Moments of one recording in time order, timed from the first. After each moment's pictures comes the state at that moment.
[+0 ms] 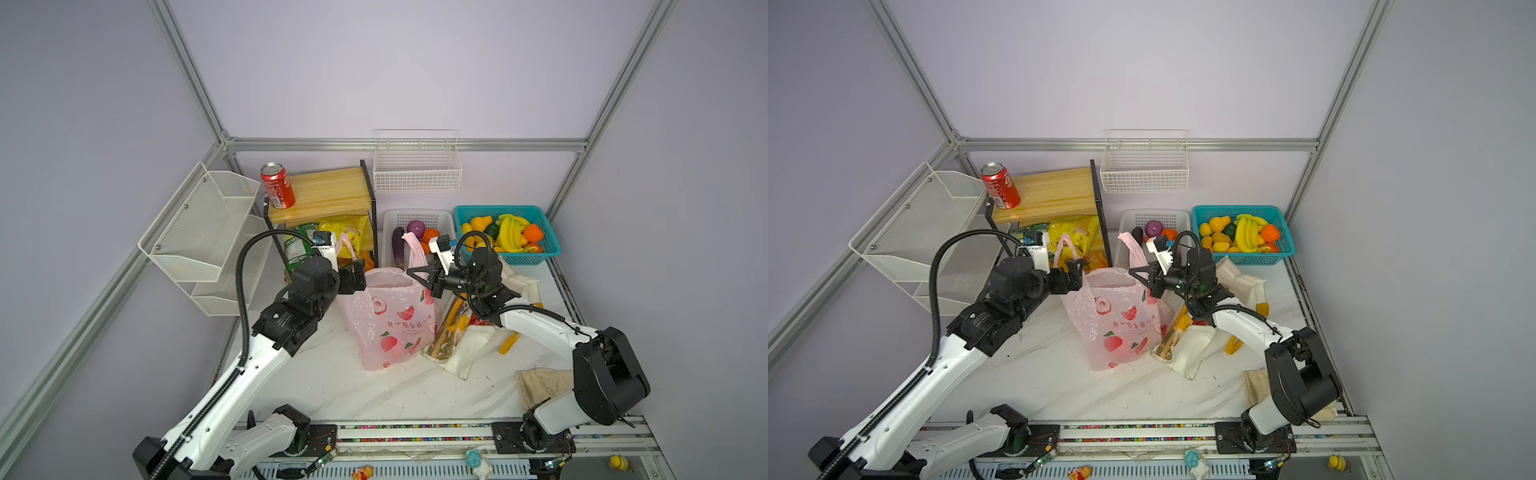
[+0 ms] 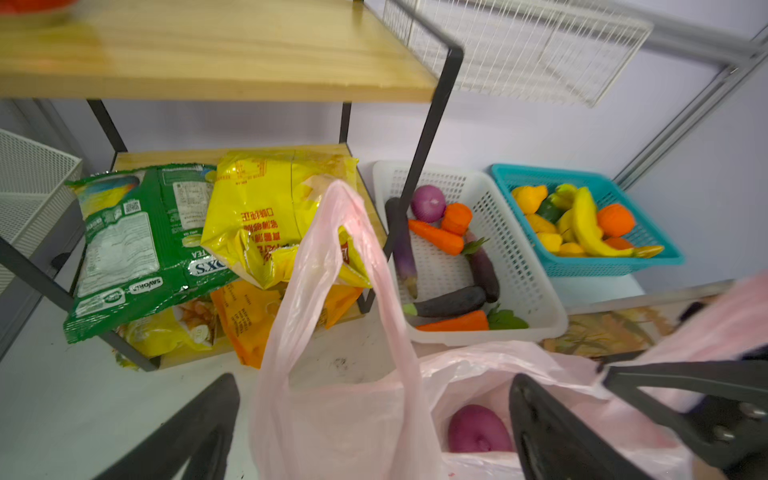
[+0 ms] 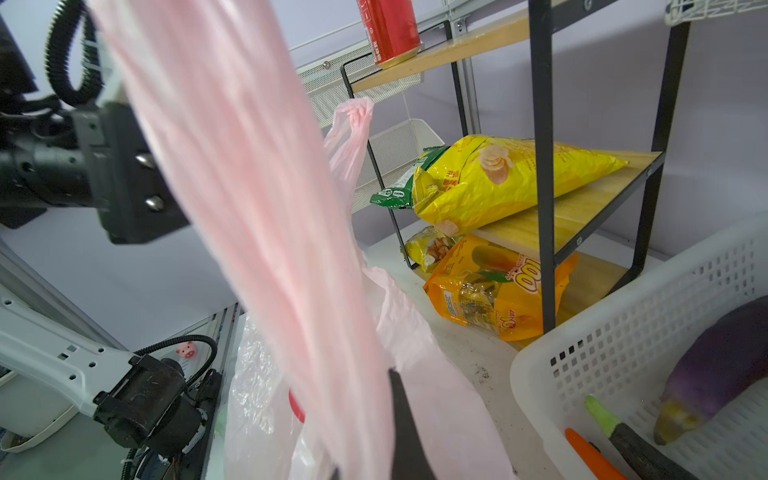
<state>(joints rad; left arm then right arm) -0.48 1.09 1.12 -0.44 -0.29 -0.30 0.50 1.51 0.97 0.48 -0.79 0.26</state>
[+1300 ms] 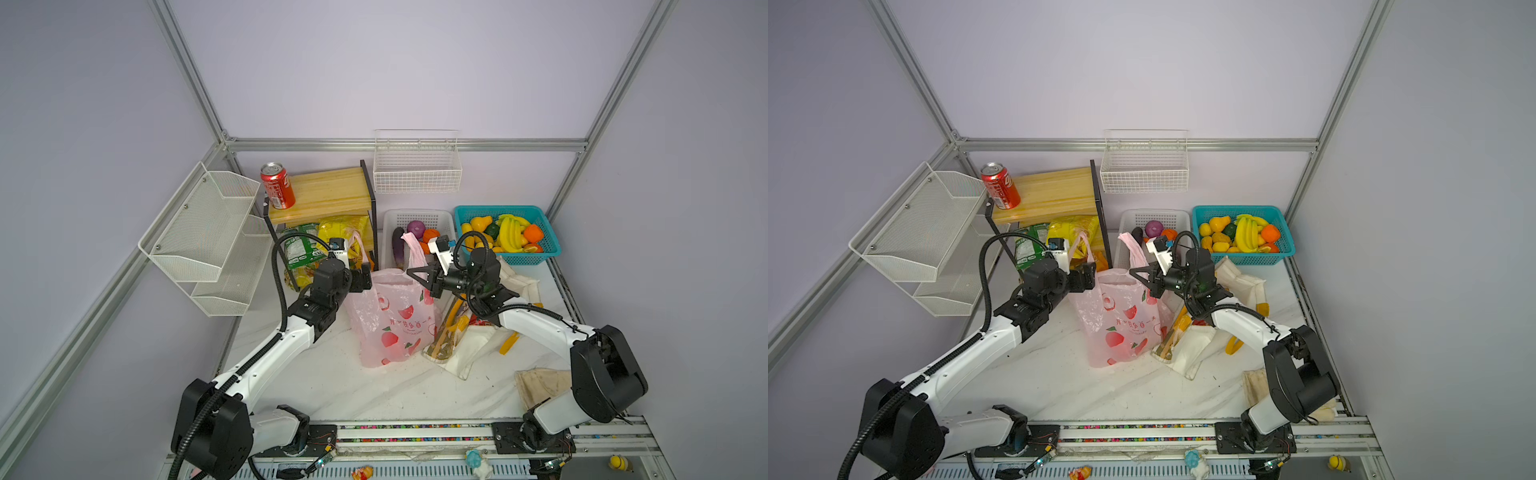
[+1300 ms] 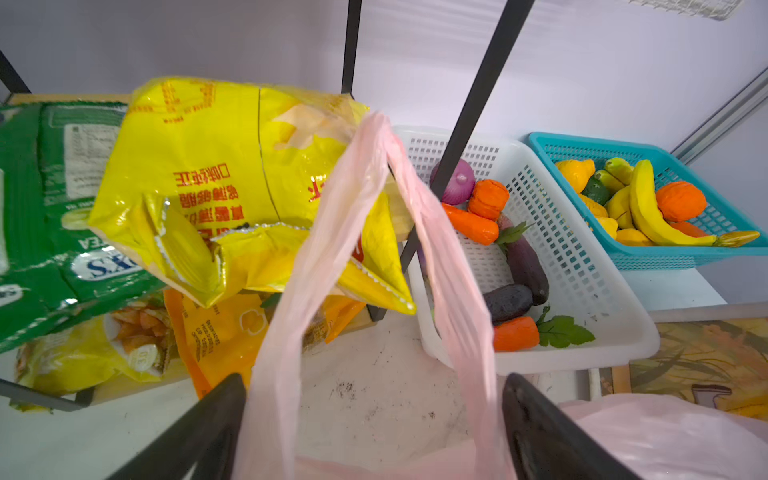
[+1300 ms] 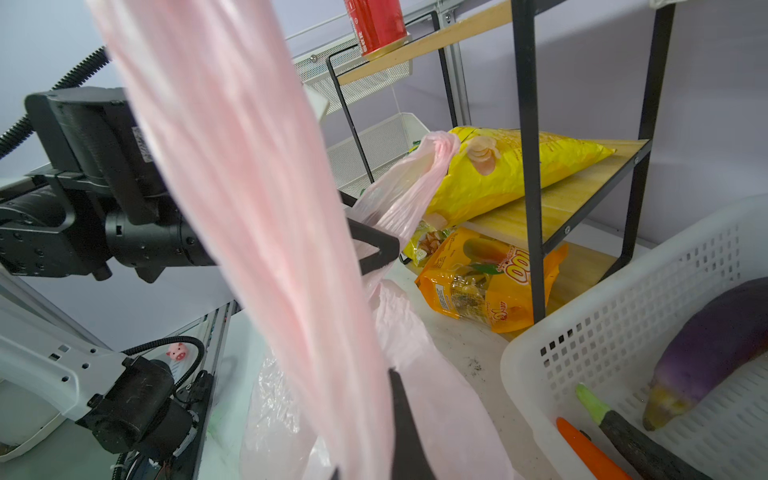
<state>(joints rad) -0.40 1.26 0.92 -0.05 -0.19 -0.26 0.50 1.53 0.97 0.46 -0.77 0.25</state>
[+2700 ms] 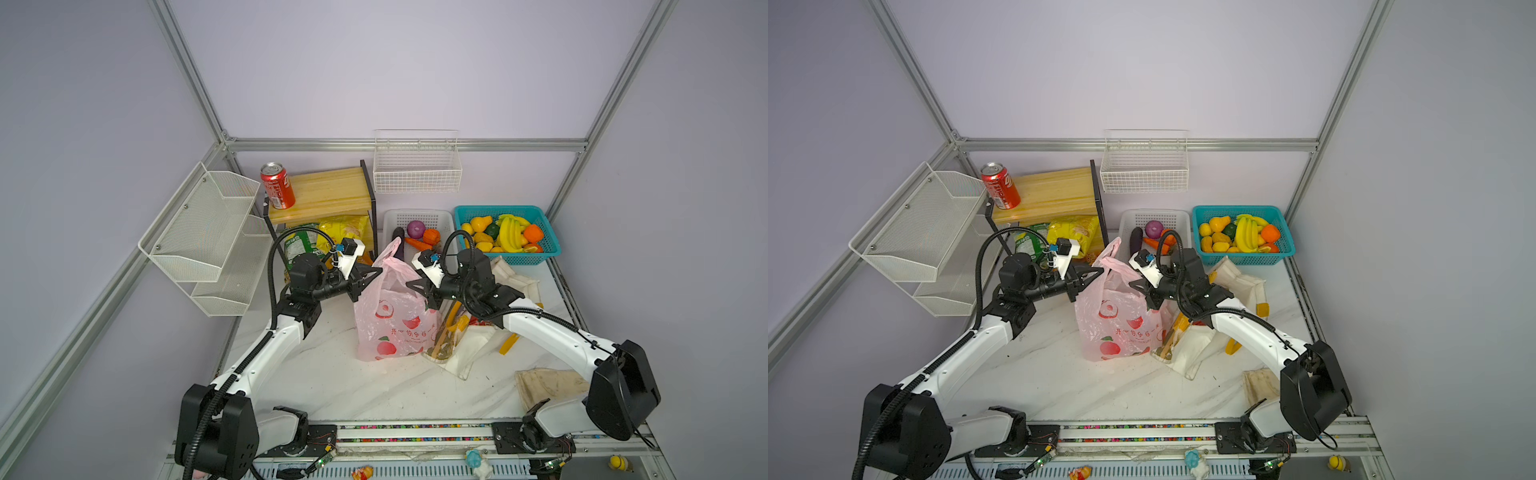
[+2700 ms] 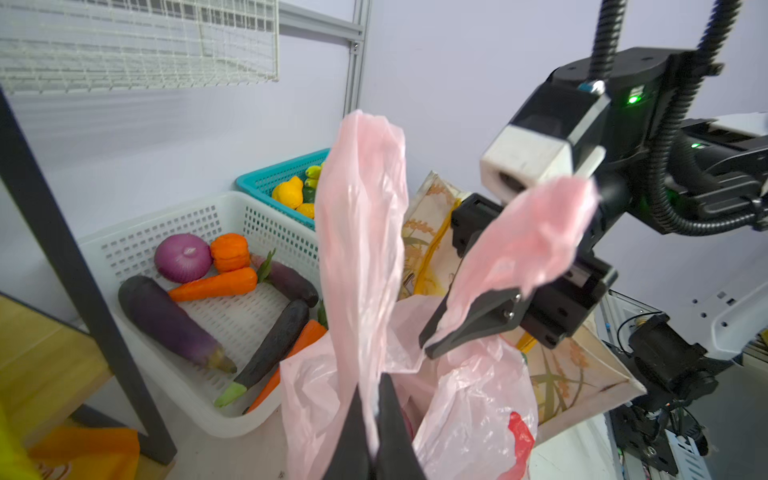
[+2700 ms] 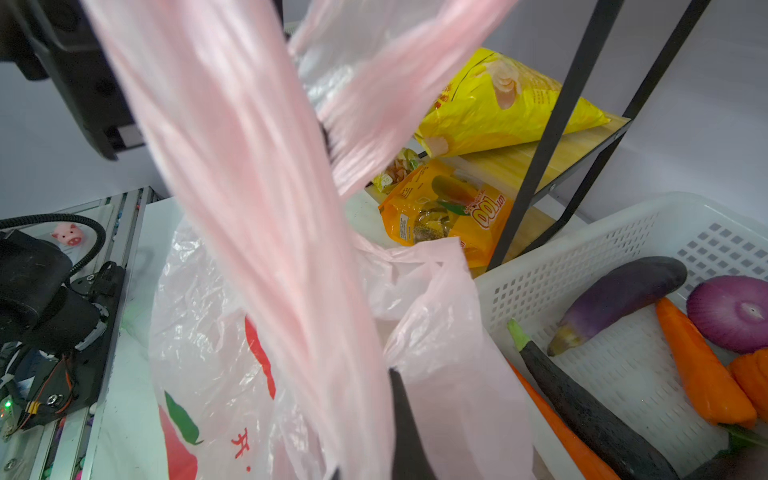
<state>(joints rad) -0.22 1.25 0.90 0.22 0.87 -0.05 0.63 1.44 1.07 -0.05 -0.52 -0.19</state>
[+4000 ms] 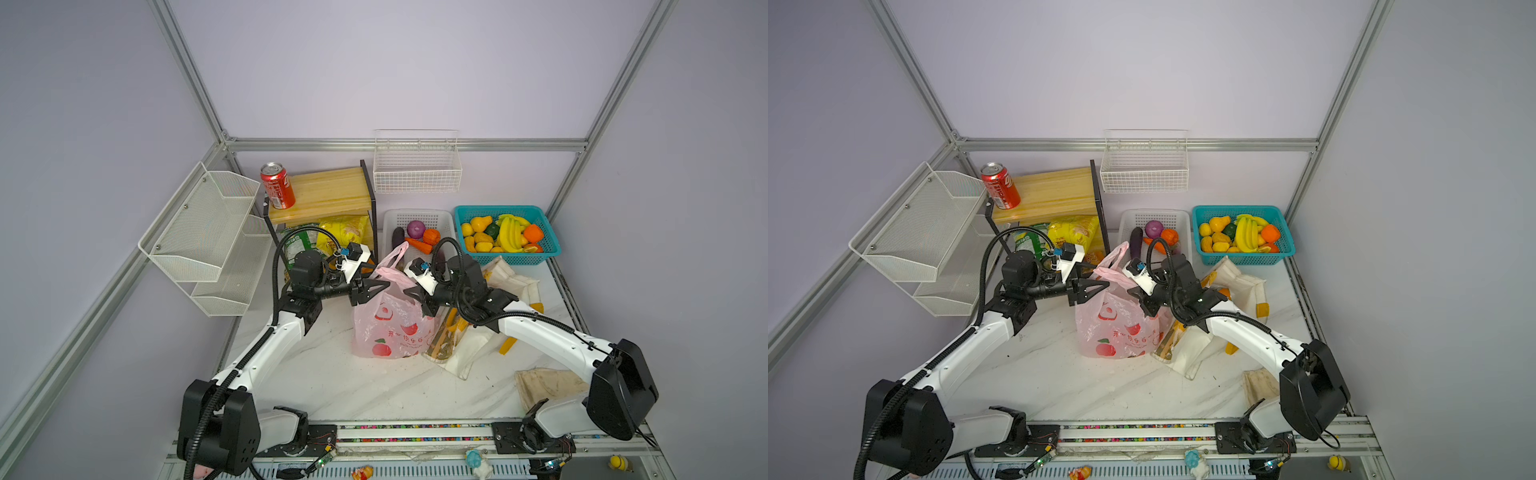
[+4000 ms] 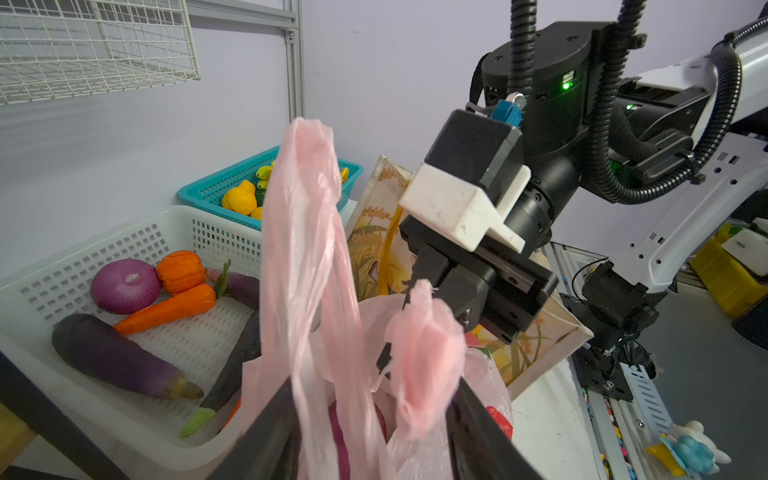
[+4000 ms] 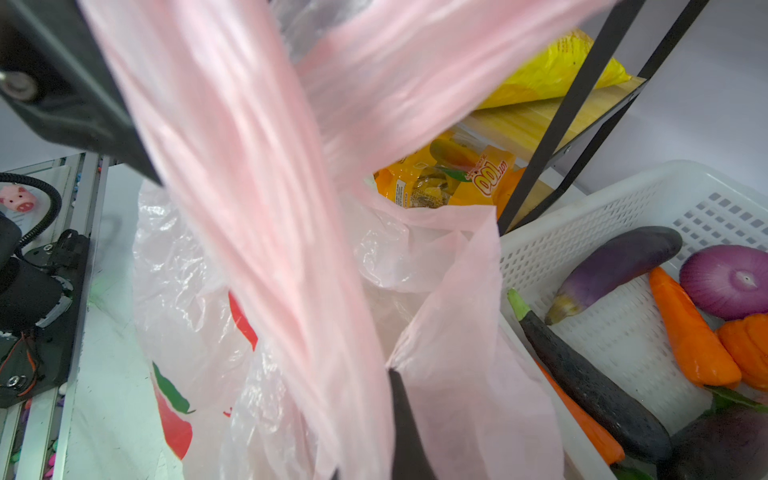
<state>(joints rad) -0.23 1.27 0.92 0.14 0.99 0.08 0.68 1.45 1.07 -0.11 -0.40 -0.23</state>
